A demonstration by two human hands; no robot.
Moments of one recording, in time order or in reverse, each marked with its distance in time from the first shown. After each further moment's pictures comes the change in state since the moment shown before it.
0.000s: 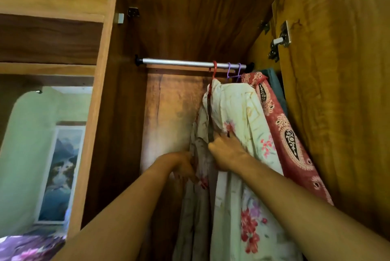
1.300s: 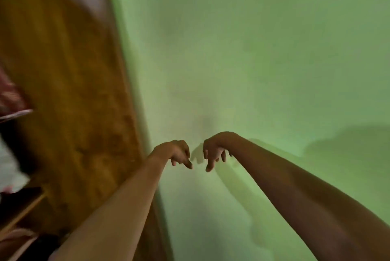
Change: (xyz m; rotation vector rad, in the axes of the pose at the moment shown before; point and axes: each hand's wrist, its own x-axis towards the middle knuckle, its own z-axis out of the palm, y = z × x) left_hand -0.536 0.216 0.267 0.199 -0.709 1.214; right_hand -0.661 -0.107 -0.302 0.363 -1.407 1.294
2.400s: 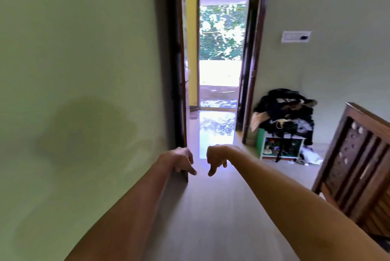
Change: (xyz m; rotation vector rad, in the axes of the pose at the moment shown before) left_hand -0.063 0.963 0.301 0.446 -0.367 1.330; right_hand -0.513 0.729 0.367 0.711 0.049 1.280
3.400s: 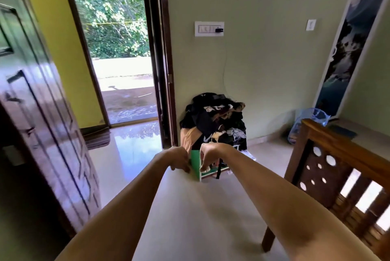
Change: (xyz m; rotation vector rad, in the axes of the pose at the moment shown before) left_hand 0.590 0.309 -0.140 0.294 -0.131 0.521; right_hand 0.340 0.470 -0.193 0.354 0.091 0.411
